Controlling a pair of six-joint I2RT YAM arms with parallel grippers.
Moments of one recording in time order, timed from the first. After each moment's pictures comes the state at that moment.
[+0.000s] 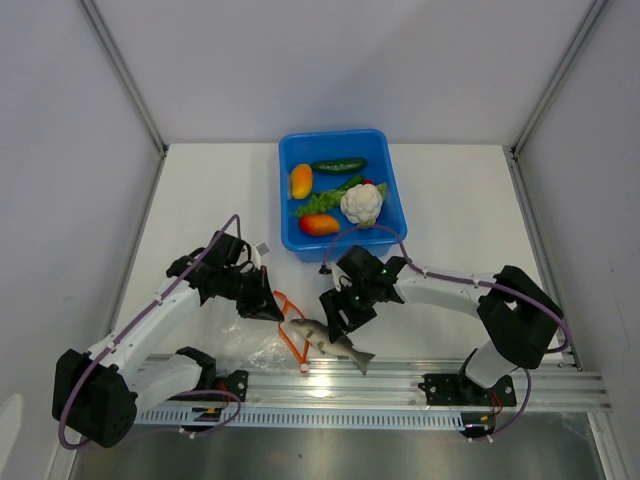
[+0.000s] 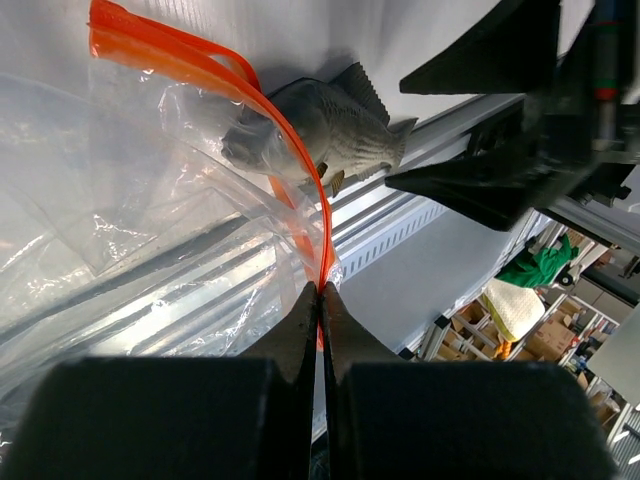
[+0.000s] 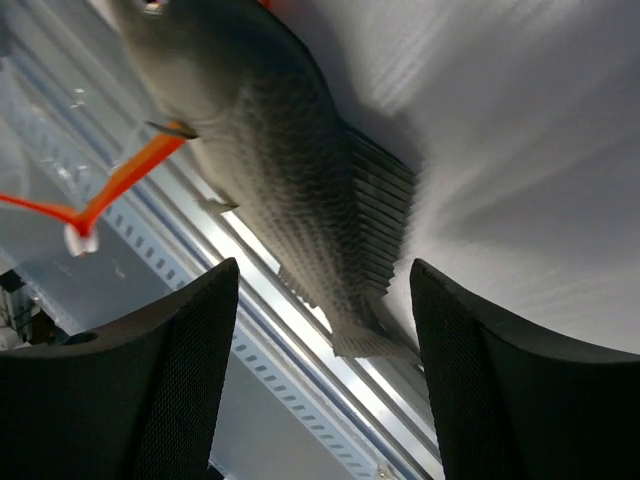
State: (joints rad) left arm -0.40 1.04 0.72 -0.84 0.61 -0.59; right arm 0.91 1.58 0.94 -0.49 -0.46 0.35
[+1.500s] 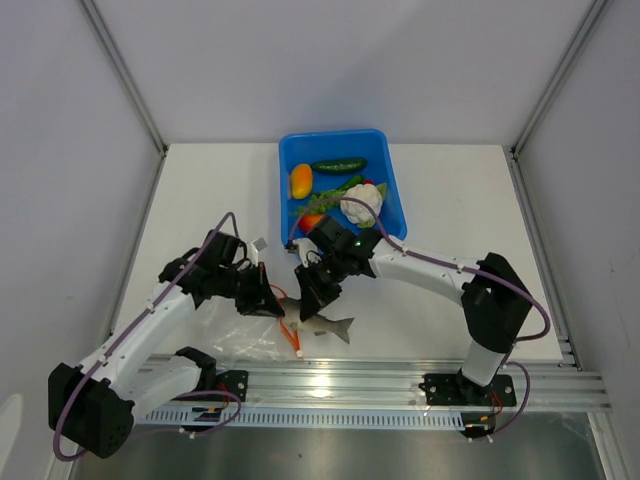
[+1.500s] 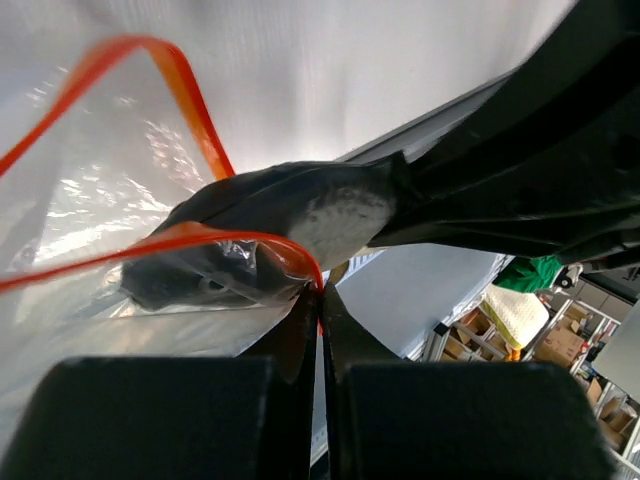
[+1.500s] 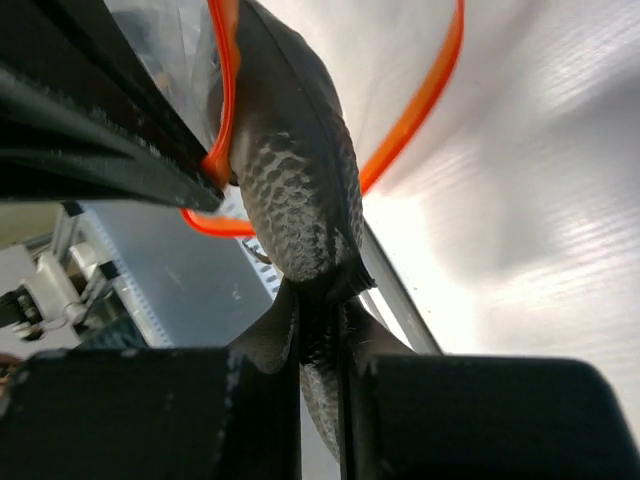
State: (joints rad) left arm -0.40 0.99 0.74 -0.84 0.61 -0.60; right arm 0.95 1.72 1.30 -0.61 -0.58 0.35
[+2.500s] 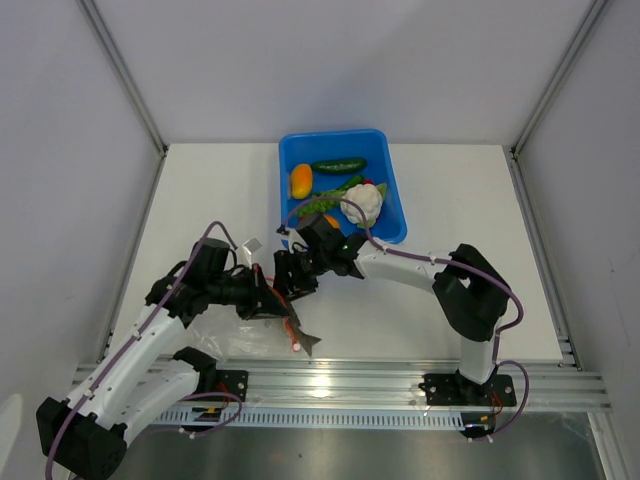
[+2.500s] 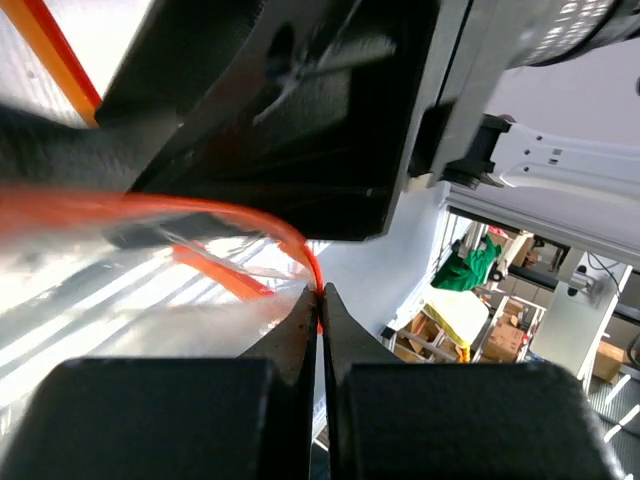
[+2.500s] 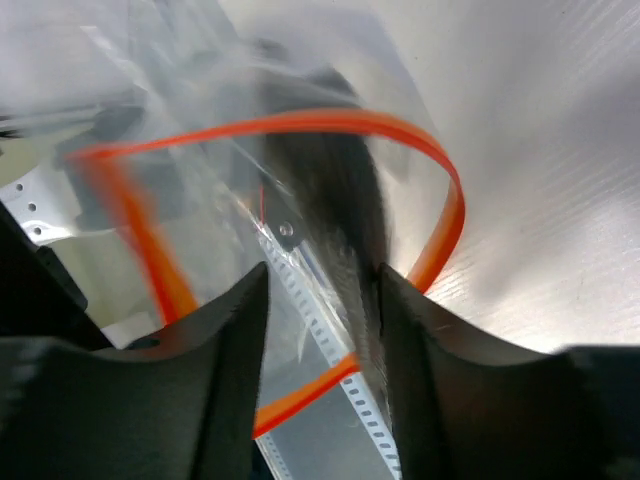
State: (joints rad) left arm -0.41 0.81 0.67 -0.74 0.70 -0.77; right arm 0.95 1.87 1.32 -0.23 -0.61 0.71
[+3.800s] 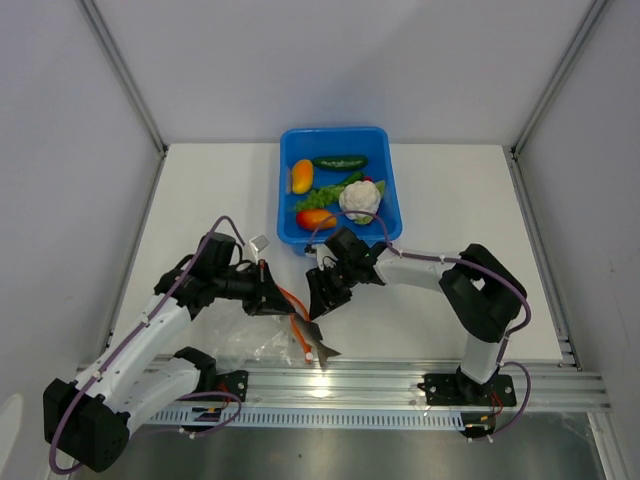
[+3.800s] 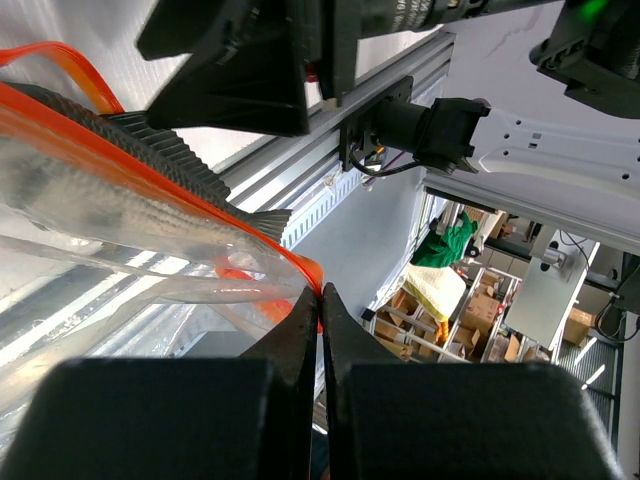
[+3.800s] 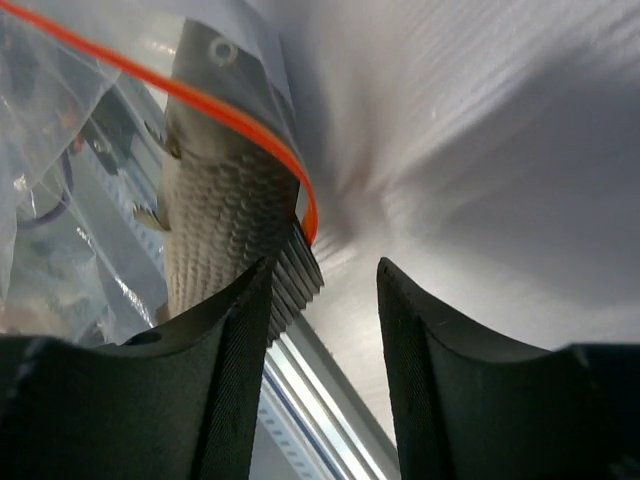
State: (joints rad) left arm -0.41 0.89 0.68 -0.66 0.79 -0.79; right arm 0.85 1.80 1.07 -0.30 -0.59 0.38
